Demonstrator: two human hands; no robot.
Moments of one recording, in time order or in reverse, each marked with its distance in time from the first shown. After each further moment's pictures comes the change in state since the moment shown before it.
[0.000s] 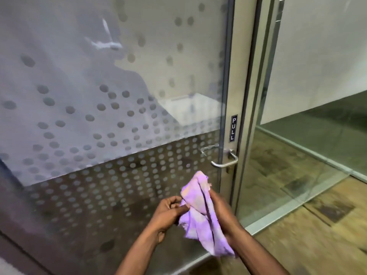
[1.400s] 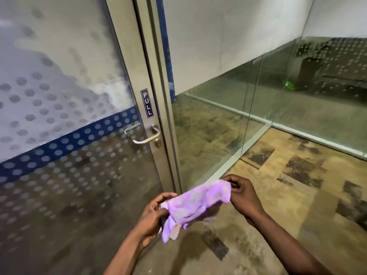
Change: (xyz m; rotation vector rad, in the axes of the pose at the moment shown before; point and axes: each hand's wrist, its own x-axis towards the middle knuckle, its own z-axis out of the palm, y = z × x) left_hand -0.035 -0.072 0.191 -0.228 -0.406 -0.080; right_hand -0.128 0.034 -0.273 -0.257 0.358 -0.376
